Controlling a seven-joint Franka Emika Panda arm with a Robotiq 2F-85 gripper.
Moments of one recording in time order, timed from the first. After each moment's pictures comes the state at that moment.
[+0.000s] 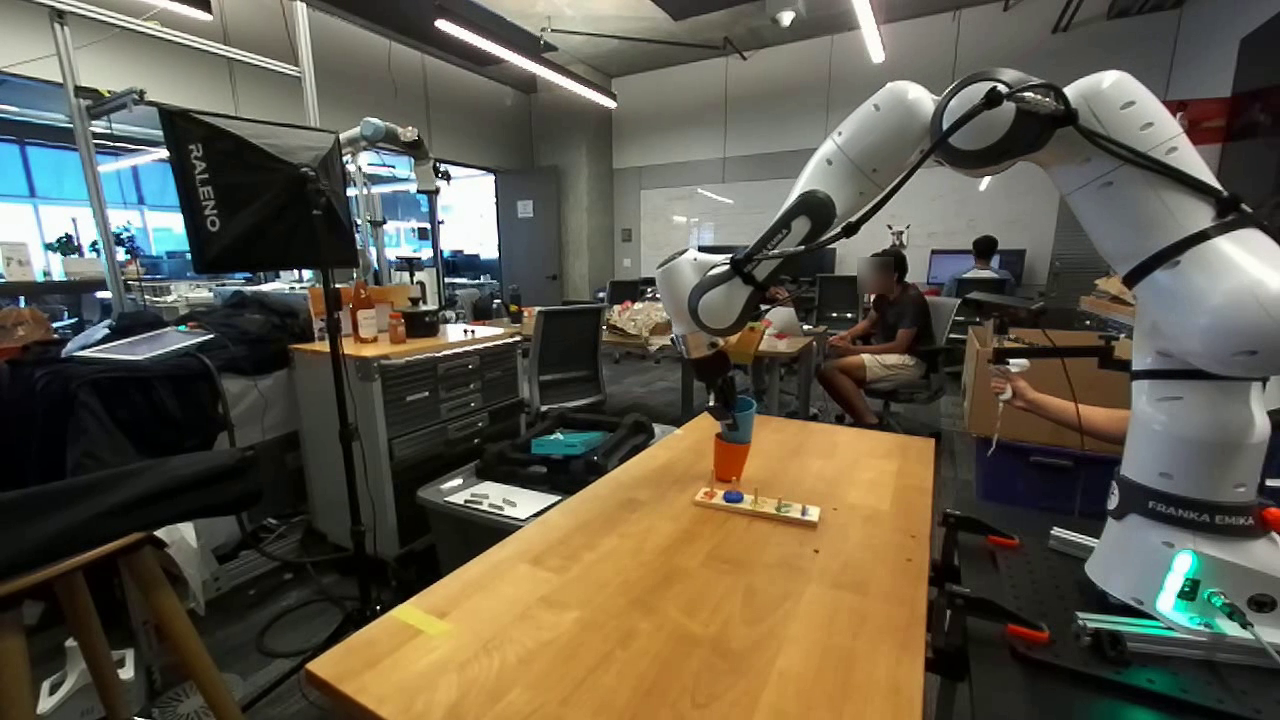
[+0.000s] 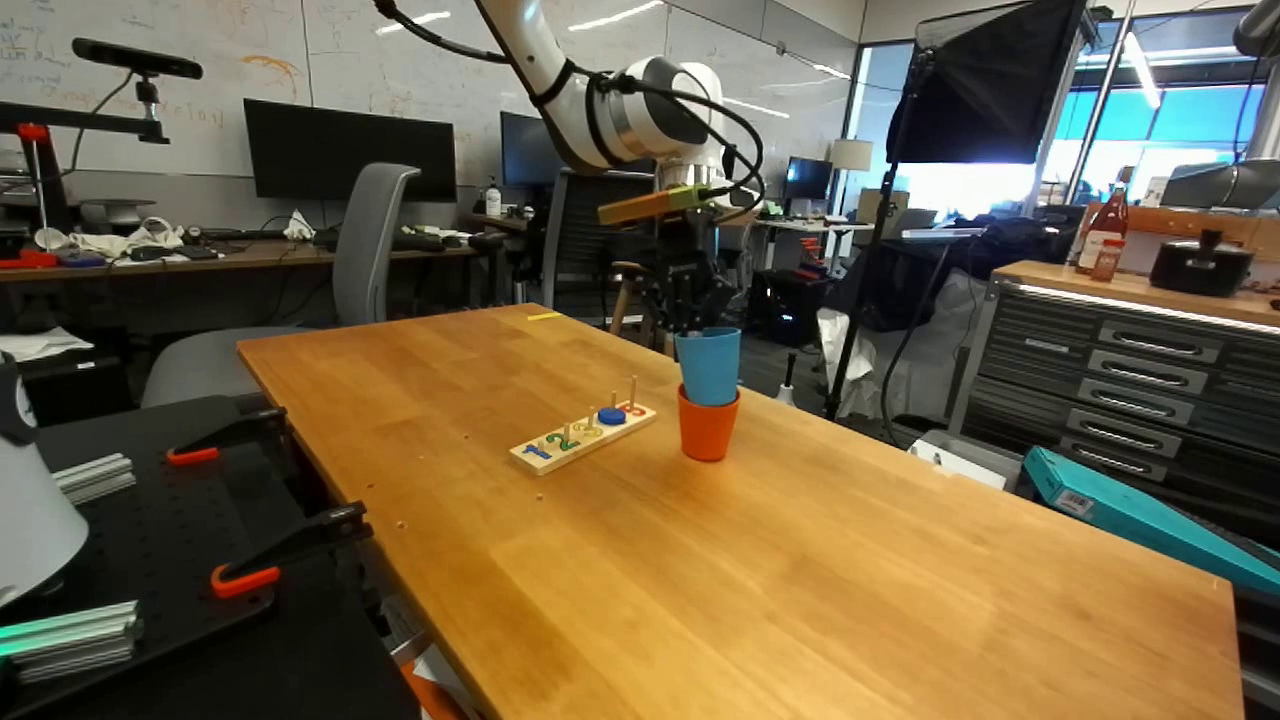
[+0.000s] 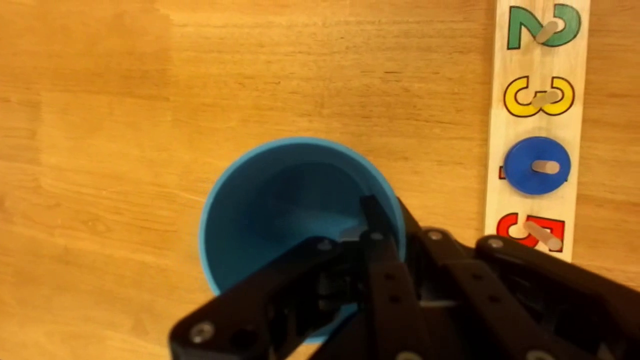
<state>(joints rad) 0.00 0.57 -0.09 -1.75 -0.35 2.07 0.02</state>
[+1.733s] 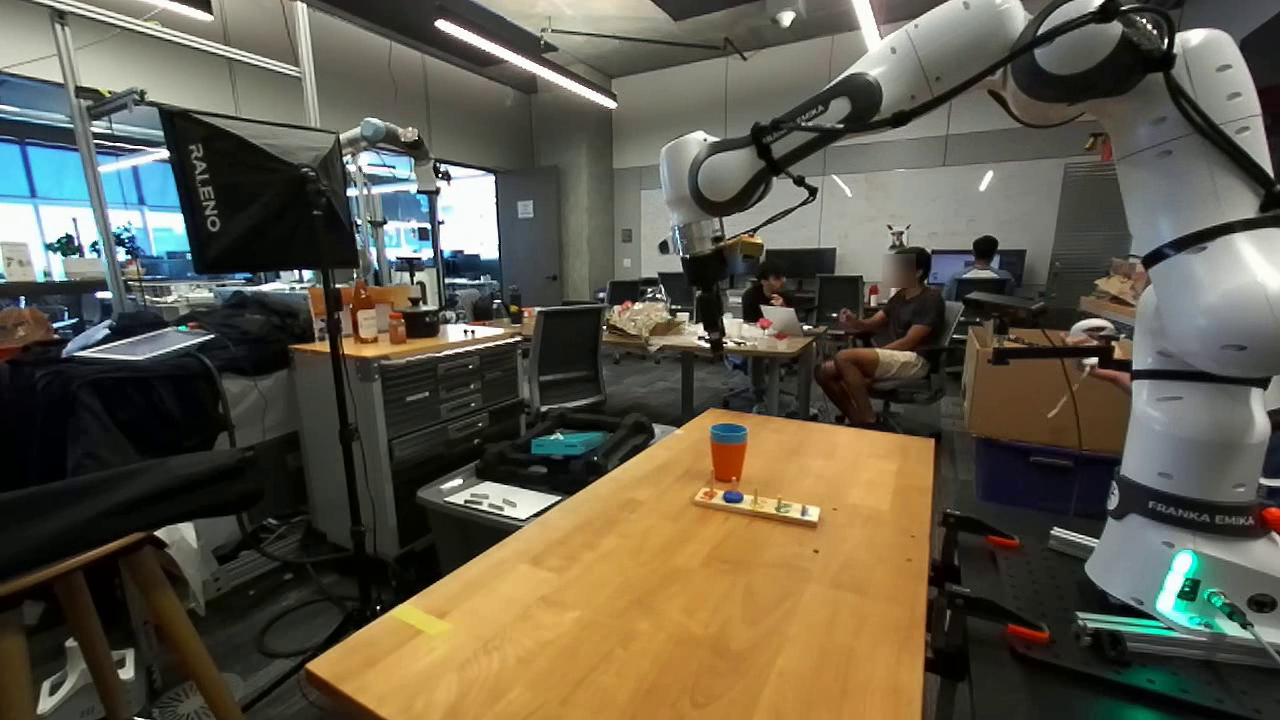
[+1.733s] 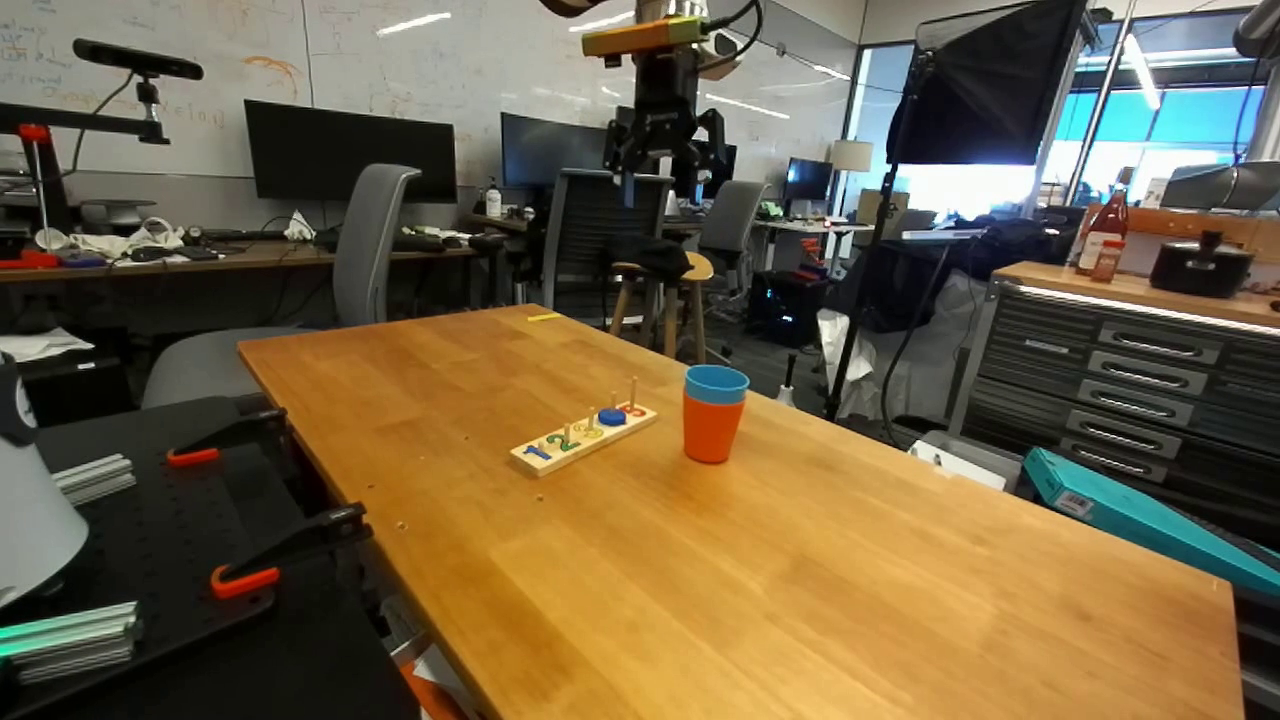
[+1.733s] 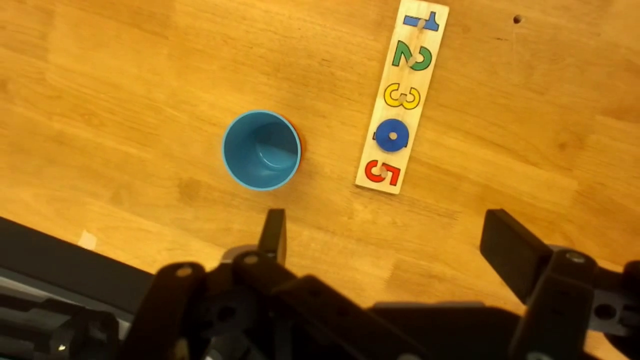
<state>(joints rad) -0.01 0.29 0.00 -1.71 -0.21 1.86 -0.27</state>
